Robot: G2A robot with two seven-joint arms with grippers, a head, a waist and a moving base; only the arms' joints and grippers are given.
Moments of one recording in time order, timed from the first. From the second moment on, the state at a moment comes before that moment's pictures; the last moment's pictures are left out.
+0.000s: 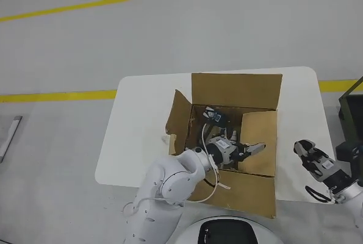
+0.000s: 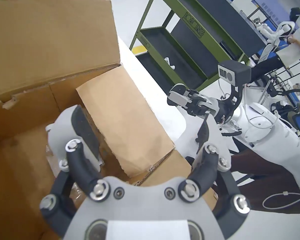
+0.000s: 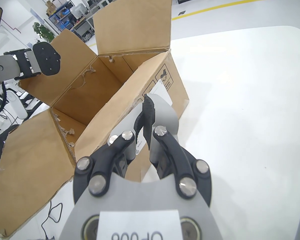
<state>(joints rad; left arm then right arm) 1.05 -1.50 -1.03 -1.83 0.79 -0.15 -0.78 -1.81 -1.08 1.77 -1.96 -0.66 -0.41 0.16</state>
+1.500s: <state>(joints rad) 1.01 -1.54 -0.93 -1.57 0.39 -0.11 -0.58 -1.78 -1.10 1.68 -1.94 -0.69 -0.37 0.17</state>
